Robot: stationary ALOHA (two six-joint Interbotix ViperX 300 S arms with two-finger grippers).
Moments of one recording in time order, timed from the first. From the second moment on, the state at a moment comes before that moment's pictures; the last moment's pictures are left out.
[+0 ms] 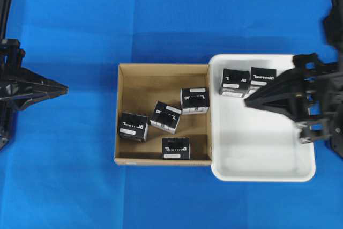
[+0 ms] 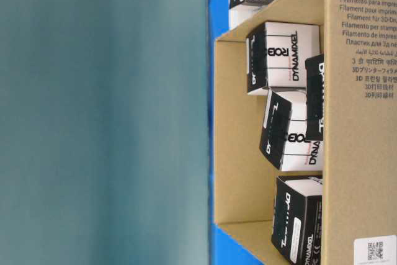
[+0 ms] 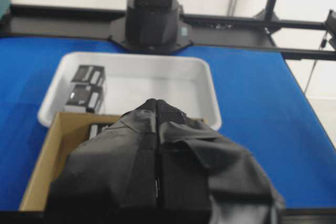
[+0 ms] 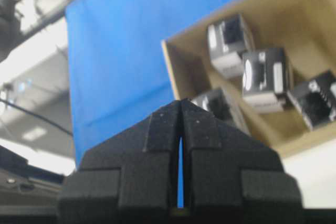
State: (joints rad) left arm 0.00 -0.97 1.11 0.01 -0.14 -0.06; right arm 0.02 -0.67 0.81 0.15 0.31 0.45
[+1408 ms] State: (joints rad) left arm 0.02 -0.96 1.10 0.01 -0.08 -0.06; right arm 0.00 0.31 -0.13 0.04 1.21 -0.20
